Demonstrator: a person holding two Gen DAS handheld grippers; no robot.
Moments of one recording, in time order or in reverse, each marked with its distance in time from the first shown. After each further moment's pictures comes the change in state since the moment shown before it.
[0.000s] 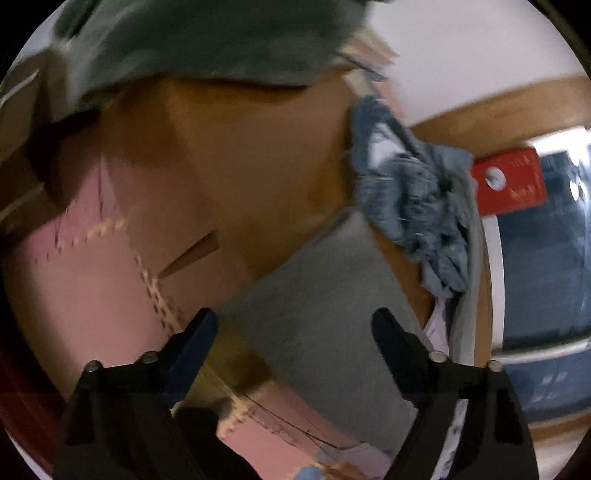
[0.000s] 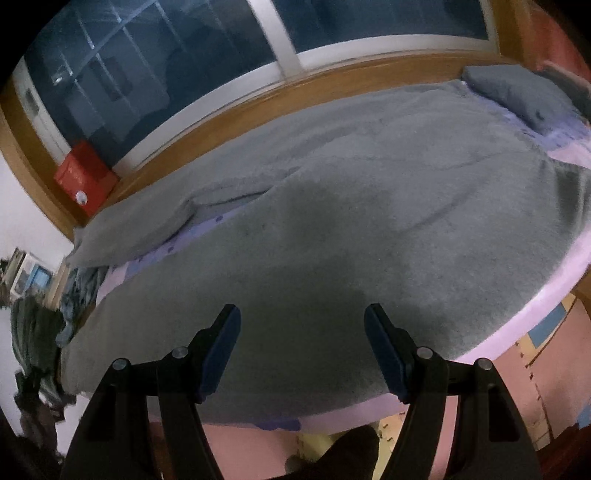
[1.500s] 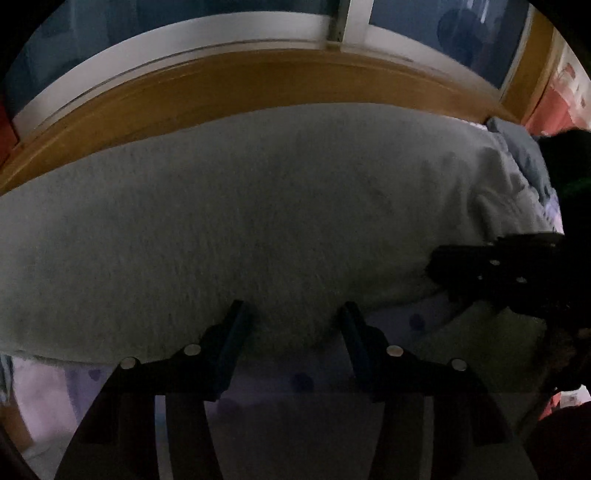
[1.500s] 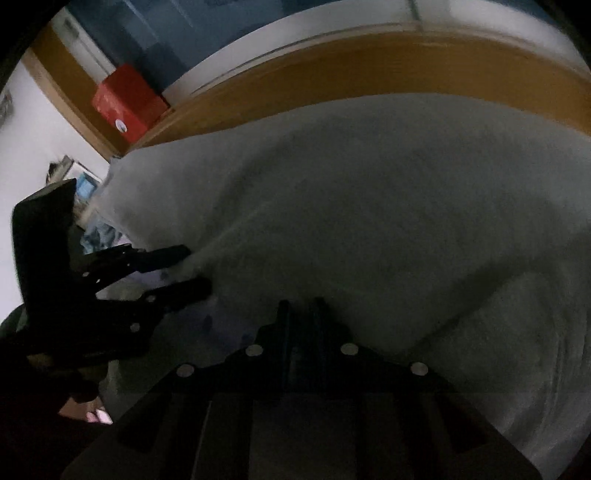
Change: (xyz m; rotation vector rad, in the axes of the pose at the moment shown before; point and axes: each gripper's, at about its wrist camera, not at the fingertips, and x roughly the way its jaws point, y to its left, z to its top) left arm 0.284 -0.422 -0.319 1.364 0.326 0.111; right arm 0.168 0.008 0.132 -0.378 0.320 0.362
